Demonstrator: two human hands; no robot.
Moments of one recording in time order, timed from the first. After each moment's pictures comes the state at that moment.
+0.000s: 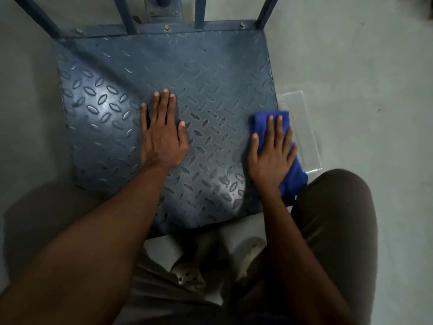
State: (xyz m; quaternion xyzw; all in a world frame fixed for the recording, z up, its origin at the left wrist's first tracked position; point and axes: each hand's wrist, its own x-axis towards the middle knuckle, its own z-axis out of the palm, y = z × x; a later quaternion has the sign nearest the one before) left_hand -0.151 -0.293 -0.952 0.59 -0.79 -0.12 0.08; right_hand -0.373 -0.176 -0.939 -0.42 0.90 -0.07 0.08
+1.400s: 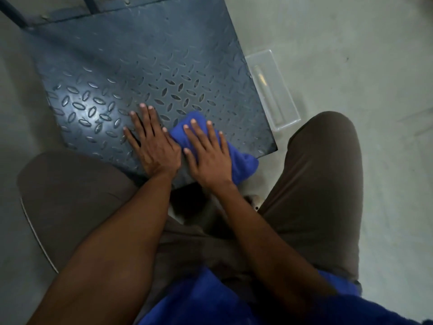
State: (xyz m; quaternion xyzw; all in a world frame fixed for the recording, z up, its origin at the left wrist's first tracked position) left_hand -0.128 -0.221 -0.954 0.69 -0.71 -0.11 0.06; right_hand -0.243 -0.137 -0.935 -0.64 0.75 -0.10 0.12
